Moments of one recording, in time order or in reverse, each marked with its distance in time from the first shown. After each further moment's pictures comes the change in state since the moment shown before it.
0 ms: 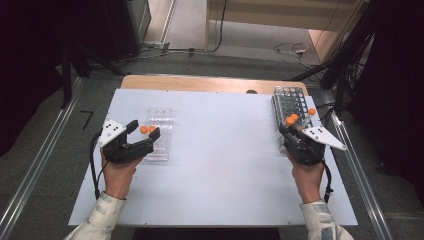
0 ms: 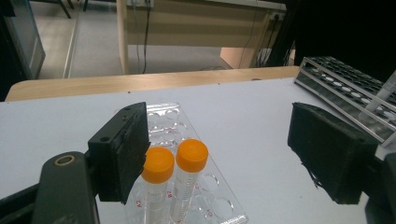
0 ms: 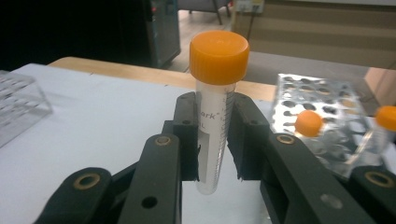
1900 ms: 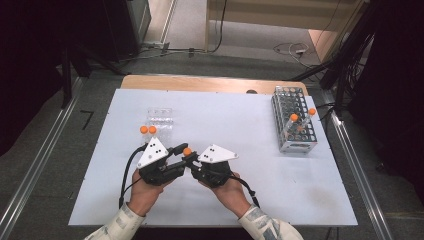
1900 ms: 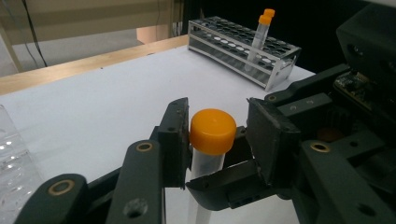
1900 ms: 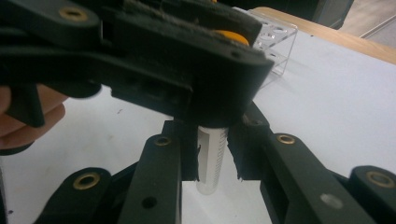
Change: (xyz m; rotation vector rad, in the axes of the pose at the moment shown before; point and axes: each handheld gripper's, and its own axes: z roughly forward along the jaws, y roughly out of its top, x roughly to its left) left arm -0.080 -0.023 0.009 0.091 -0.340 0.174; right arm 0.203 -0.027 0.047 0.164 0.547 -0.219
